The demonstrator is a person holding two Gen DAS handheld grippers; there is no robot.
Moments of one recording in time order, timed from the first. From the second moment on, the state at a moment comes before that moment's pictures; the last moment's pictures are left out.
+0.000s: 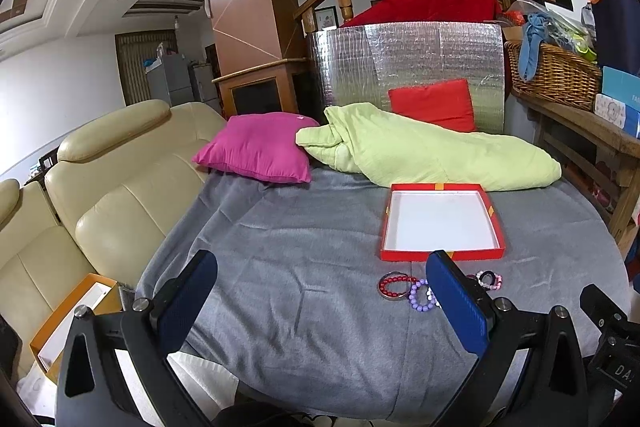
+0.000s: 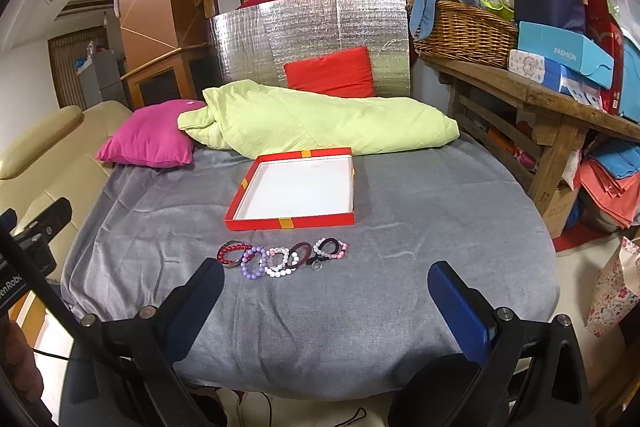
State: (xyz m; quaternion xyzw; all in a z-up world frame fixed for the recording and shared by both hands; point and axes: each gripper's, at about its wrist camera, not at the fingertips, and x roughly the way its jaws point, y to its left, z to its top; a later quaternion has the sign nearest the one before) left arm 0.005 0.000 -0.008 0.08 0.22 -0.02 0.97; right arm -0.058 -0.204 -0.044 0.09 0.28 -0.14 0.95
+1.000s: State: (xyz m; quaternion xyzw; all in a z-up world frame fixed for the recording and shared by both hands) left arm 0.087 -0.013 -0.071 0.08 0.29 -0.03 0.95; right arm 0.005 -0.232 -0.087 0.12 0.30 -0.10 0.94
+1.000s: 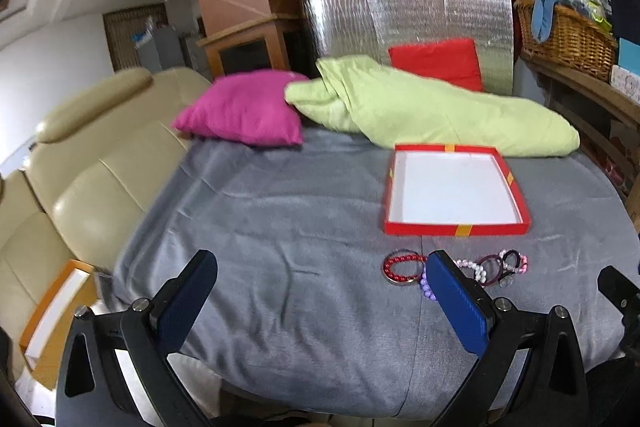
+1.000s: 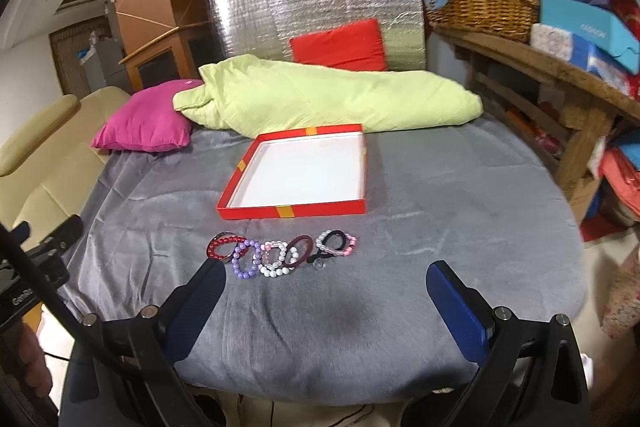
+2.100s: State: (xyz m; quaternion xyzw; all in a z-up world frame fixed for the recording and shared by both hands) left arm 0.216 -0.077 -0.236 0.02 0.53 -0.27 0.80; right arm 0.180 -0.294 -0.234 0.27 0.46 0.01 0.85
